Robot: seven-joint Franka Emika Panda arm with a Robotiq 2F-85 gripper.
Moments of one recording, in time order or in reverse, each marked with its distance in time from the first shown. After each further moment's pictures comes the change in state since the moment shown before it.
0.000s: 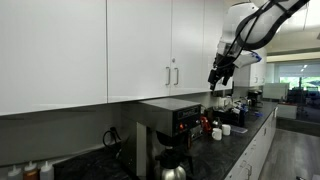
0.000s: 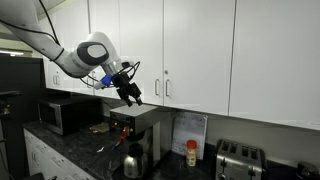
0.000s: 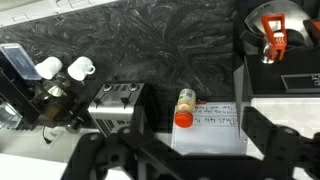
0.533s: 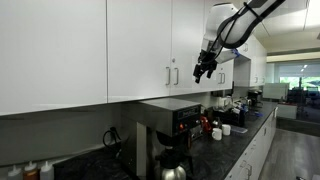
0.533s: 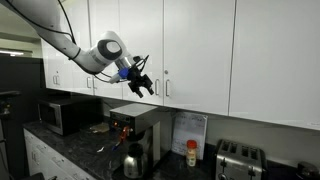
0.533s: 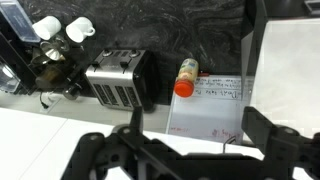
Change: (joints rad) arm 0.002 0.181 0.032 0.236 -0.094 0.004 0.035
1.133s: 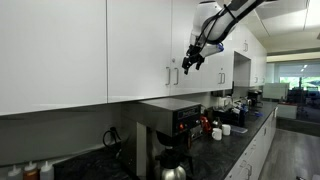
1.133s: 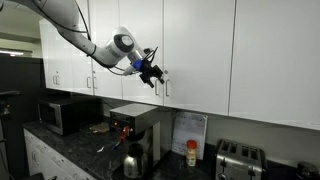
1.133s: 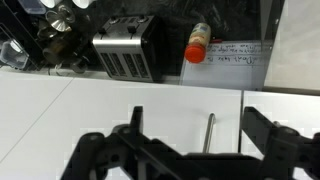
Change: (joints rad) arm 0.031 0.175 -0.014 0.285 -0.065 -0.055 0.055
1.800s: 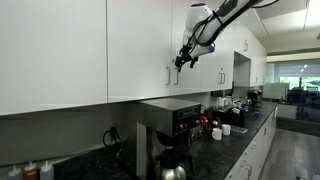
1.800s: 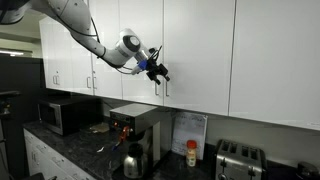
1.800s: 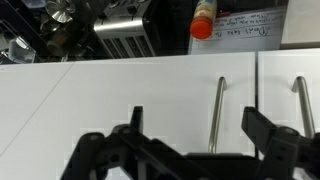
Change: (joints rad) arm 0.090 0.129 -0.078 0.172 -0.067 -0.015 0.145
